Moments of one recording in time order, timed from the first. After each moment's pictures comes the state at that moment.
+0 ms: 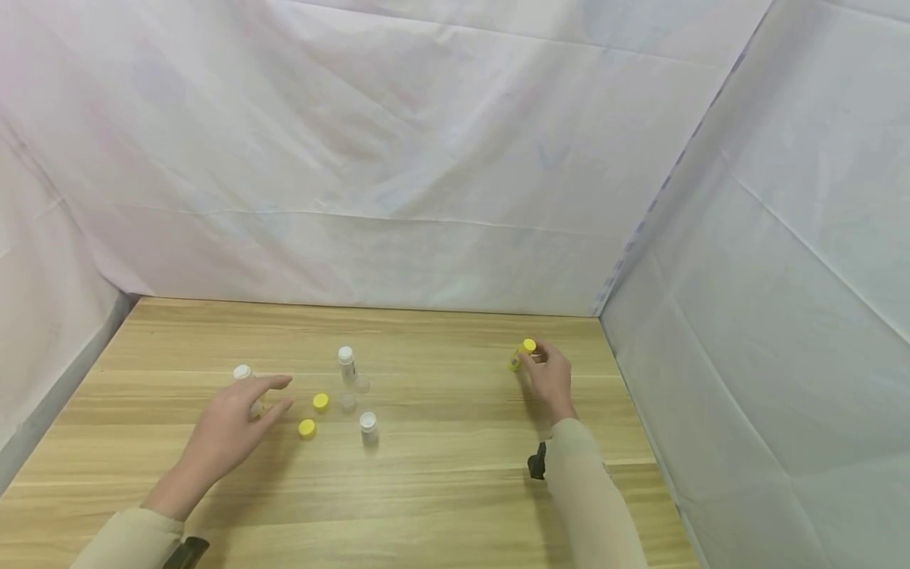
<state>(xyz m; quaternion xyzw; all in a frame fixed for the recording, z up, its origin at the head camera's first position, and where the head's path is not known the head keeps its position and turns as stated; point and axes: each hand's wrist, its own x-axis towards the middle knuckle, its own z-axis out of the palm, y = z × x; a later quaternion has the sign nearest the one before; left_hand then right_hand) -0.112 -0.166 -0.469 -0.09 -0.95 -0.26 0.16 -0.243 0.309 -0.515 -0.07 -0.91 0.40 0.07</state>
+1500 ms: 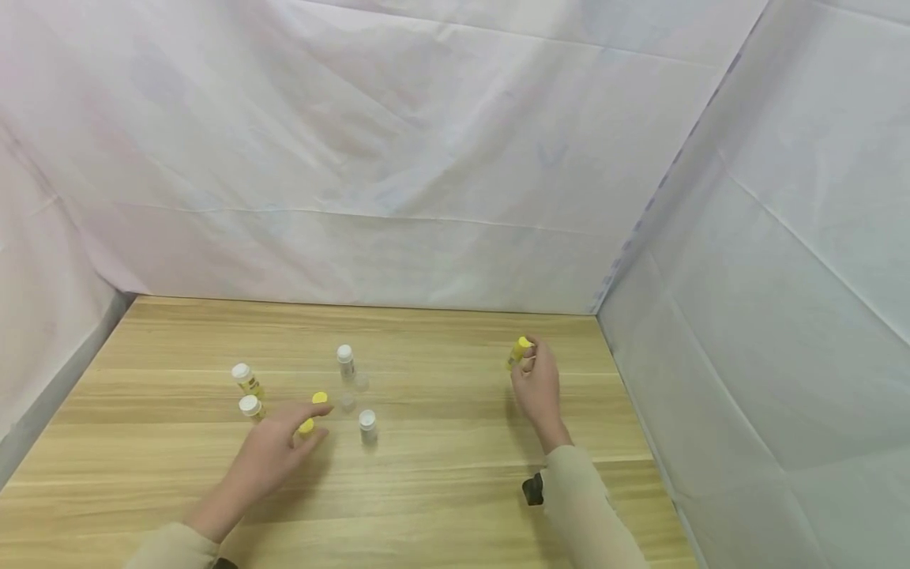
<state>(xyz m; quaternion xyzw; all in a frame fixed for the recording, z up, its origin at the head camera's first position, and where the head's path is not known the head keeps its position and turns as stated) -0.096 -0.122 -0.494 -0.14 -0.93 -0.30 0.13 -0.208 0.277 -0.498 -0.01 -0.90 0.42 0.15</state>
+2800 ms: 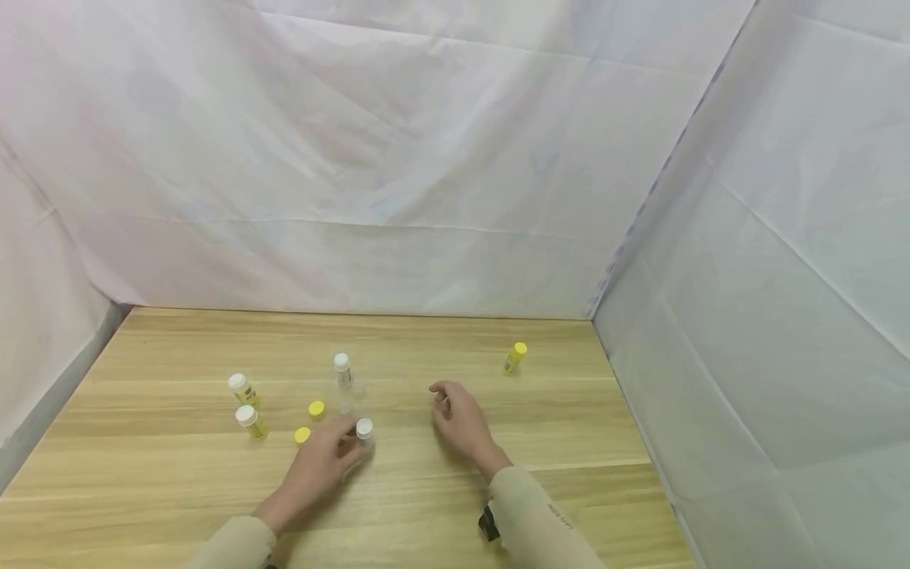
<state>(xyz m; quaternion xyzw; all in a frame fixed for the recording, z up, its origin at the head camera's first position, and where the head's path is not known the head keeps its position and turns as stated) -0.109 -0.070 -0.545 -0.08 -0.91 -0.40 0.03 -0.177 0.181 -0.546 0.15 -0.92 0.36 -0.01</state>
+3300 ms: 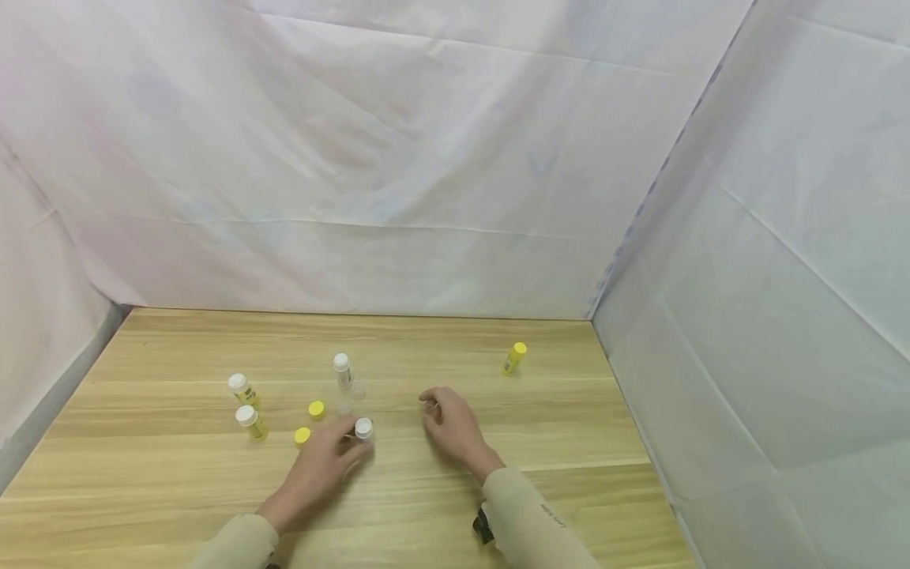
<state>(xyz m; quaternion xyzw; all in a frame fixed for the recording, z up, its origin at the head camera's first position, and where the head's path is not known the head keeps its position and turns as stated) -0.111 -0.069 -0.549 -0.08 -0.91 -0.41 0.05 -0.174 0.171 -0.551 0.18 -0.92 0.34 -0.02</state>
